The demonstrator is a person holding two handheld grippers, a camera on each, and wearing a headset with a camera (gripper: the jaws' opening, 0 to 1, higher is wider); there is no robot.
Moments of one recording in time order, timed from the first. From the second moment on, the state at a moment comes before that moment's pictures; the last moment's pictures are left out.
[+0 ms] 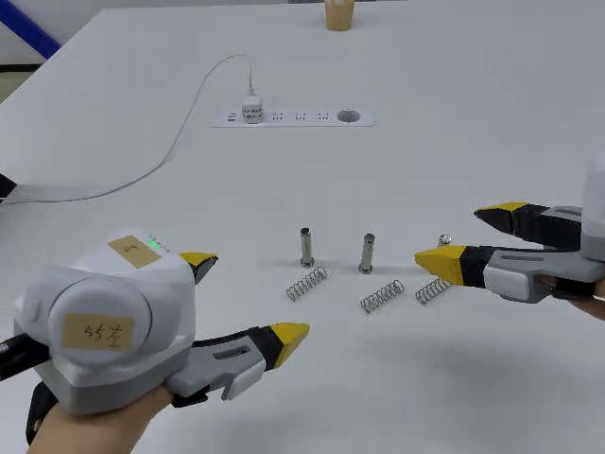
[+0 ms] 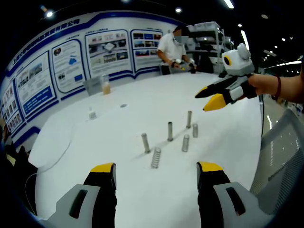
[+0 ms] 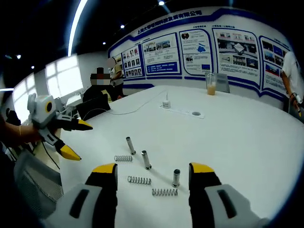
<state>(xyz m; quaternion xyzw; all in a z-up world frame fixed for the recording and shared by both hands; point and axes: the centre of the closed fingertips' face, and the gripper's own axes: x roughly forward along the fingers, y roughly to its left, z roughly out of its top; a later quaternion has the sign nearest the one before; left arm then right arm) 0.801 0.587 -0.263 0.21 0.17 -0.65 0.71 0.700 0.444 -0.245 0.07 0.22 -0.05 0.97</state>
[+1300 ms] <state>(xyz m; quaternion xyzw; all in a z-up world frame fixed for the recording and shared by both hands) 0.812 0.544 -0.326 0.24 0.21 -0.69 0.65 0.682 0.461 -0.252 0.10 0.20 -0.04 0.97</state>
